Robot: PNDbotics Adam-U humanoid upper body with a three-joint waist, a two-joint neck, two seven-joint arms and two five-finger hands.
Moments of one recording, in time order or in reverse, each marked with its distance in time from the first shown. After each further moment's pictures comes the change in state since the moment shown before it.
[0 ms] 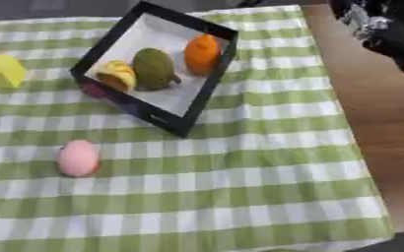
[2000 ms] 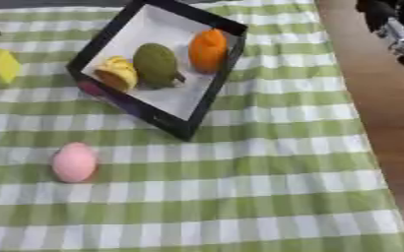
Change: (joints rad) left arm -0.061 -0.042 0.107 0.084 -0.177 -0.041 0.196; right arm -0.044 0.000 0.001 0.012 0.017 -0.004 0.023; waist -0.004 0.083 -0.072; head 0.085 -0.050
